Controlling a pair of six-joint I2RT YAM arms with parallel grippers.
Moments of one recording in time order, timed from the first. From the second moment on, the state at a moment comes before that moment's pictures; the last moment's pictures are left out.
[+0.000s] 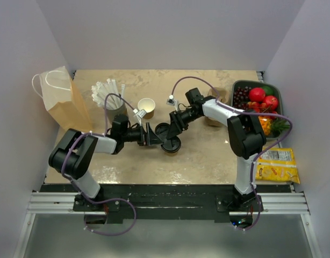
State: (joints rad) left arm -0.36 1.66 0.56 0.62 0.86 -0.66; right arm 0.44 2.01 1.43 -0.63 -1.02 -0.17
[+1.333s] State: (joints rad) left arm -0.38 1.77 0.63 0.63 0.90 -0.69; right arm 0.35 2.01 1.34 -0.93 -1.20 -0.54
